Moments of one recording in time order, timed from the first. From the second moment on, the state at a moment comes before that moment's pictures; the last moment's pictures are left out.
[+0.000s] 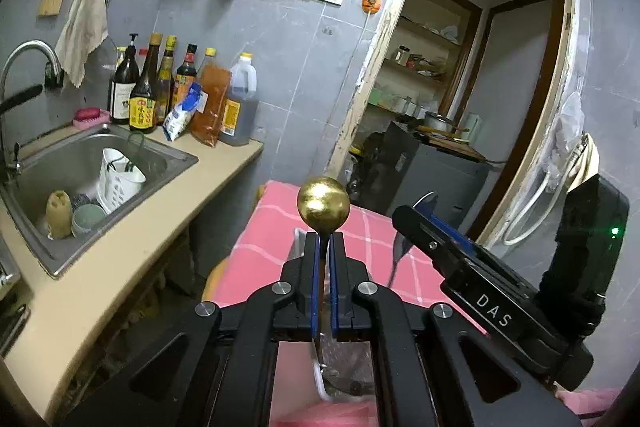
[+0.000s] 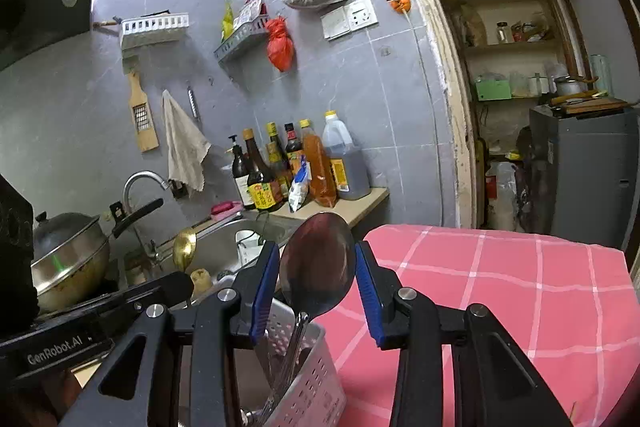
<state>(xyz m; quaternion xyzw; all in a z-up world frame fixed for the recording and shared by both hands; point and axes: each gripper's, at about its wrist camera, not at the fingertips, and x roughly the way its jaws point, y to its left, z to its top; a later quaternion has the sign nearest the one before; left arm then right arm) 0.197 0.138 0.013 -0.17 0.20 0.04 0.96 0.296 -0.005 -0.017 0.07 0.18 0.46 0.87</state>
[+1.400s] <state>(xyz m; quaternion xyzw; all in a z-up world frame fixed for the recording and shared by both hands) 0.199 -0.035 -0.070 -0.17 0.37 -0.05 0.91 0.283 -0.241 -0.099 0.05 0.43 0.30 0.85</state>
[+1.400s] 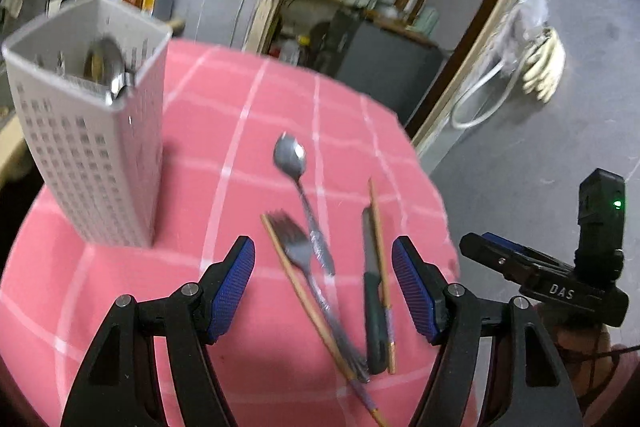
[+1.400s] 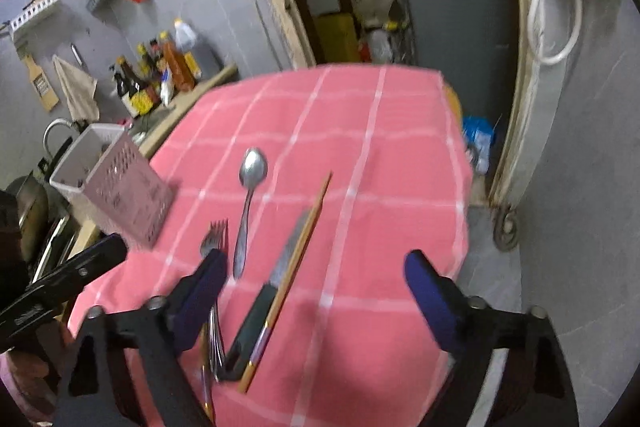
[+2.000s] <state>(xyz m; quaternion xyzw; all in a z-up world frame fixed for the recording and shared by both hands) 0.254 -0.042 -0.122 -0.19 0.46 0.00 0.87 0.355 -0.196 -0.132 0.02 0.47 0.40 0.79</state>
